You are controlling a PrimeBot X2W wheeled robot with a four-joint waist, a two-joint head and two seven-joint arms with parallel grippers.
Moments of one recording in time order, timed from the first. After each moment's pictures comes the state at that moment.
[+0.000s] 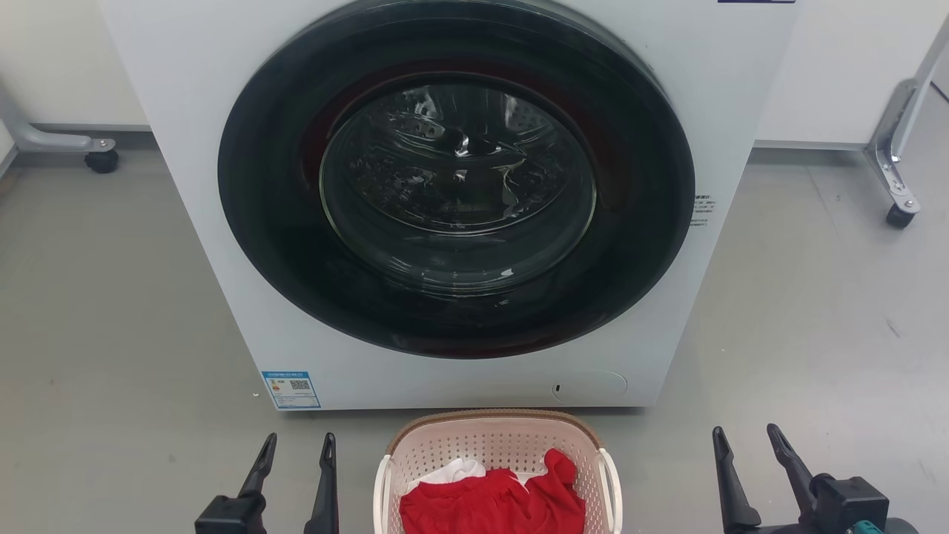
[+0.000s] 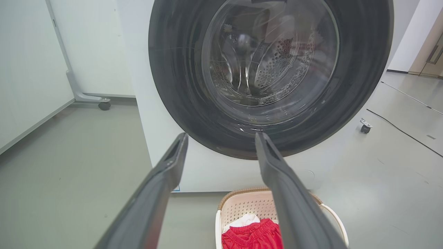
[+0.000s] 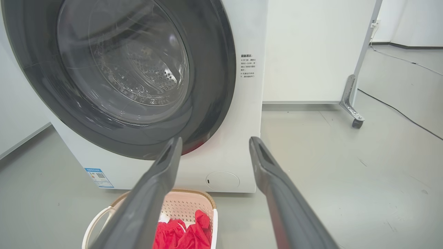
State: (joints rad) left arm -0.10 0.13 -0.29 0.31 -0.37 0.11 -0.25; right arm -0.11 -0.21 0.32 0.31 0.37 -0.11 -0.25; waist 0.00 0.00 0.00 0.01
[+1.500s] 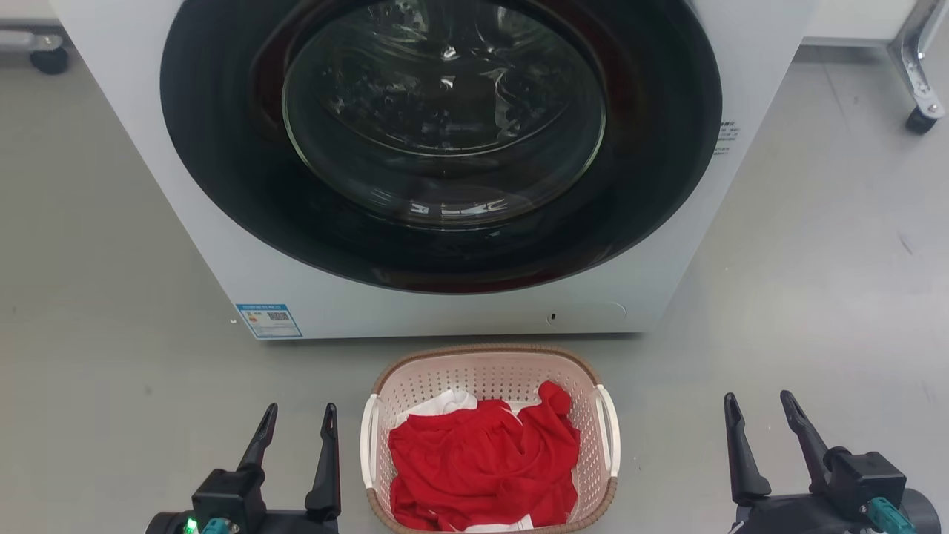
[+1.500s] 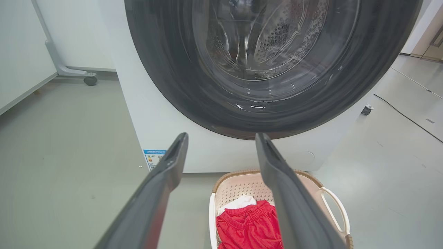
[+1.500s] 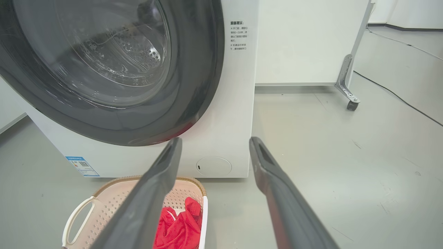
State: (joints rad) left arm -0.14 0.12 -0.28 0.31 -0.36 0.10 -0.25; right arm -0.13 -0.21 0.27 0.27 0.33 -0.11 -0.25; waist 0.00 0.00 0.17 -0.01
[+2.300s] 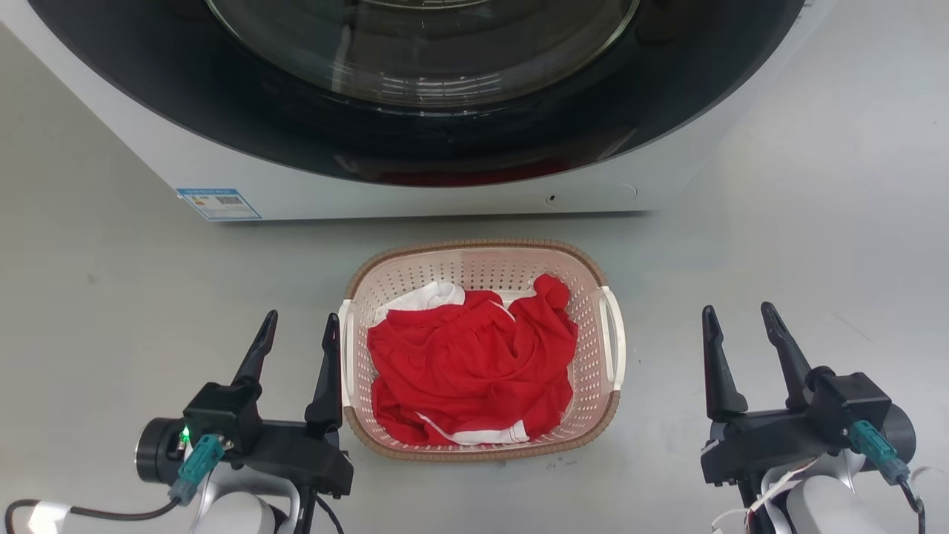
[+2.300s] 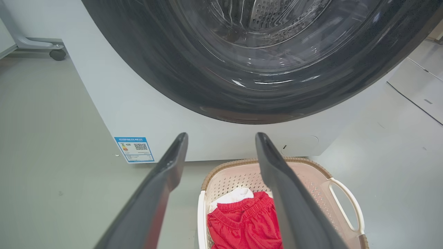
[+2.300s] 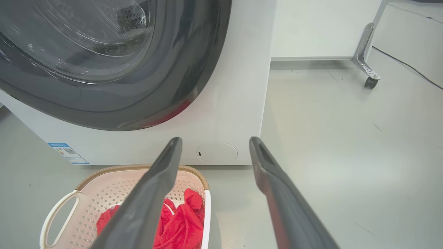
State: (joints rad) left arm -0.33 0.12 -0.27 0.33 -0.36 0.07 -0.25; right arm -0.31 -0.17 0.28 0.28 0.31 -0.11 -0.25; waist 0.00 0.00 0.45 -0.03
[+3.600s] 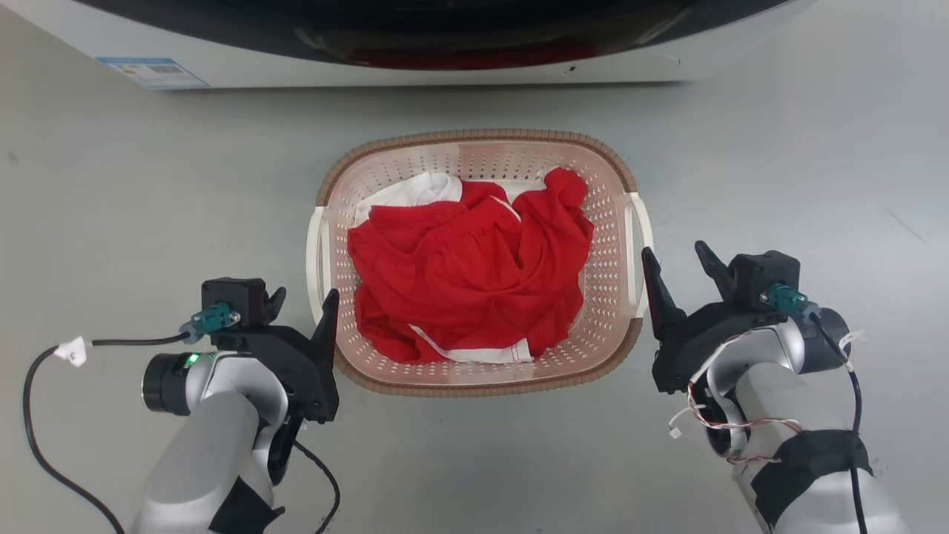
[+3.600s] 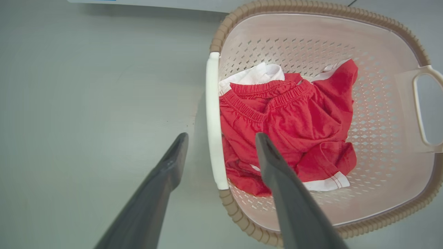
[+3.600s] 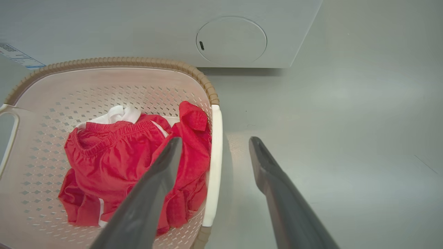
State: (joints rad) left arm -0.71 0.08 -0.29 0.90 -0.45 -0.08 -0.04; right arm -0.72 -0.09 0.36 0.77 0.32 -0.04 -0.12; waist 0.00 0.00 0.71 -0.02
